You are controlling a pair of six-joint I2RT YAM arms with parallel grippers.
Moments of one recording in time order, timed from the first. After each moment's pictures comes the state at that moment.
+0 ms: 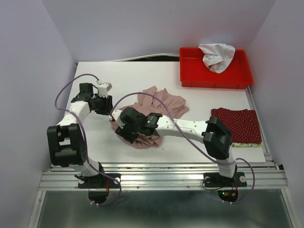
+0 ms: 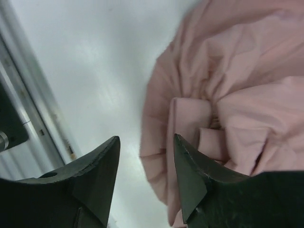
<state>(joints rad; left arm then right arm) 0.09 1.52 1.00 -0.49 0.49 0.24 1.16 1.98 1.62 -0.46 -0.03 0.00</state>
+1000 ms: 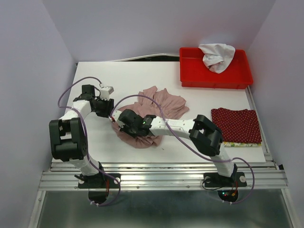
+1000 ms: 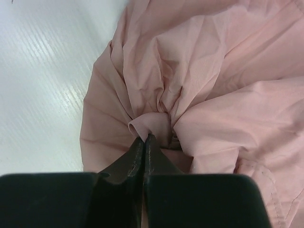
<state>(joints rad) 0.09 1.59 0.99 -0.50 0.50 0.28 1.13 2.12 1.62 -0.35 0.15 -0.08</state>
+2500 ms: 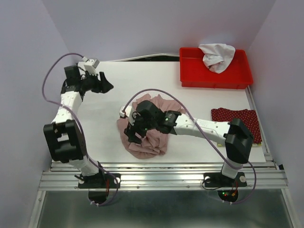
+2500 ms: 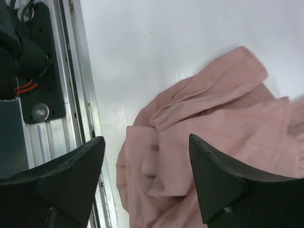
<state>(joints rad) 0.13 1.66 1.23 -0.25 0.78 0.03 1.10 1.76 1.38 -0.27 -0.30 -0.10</state>
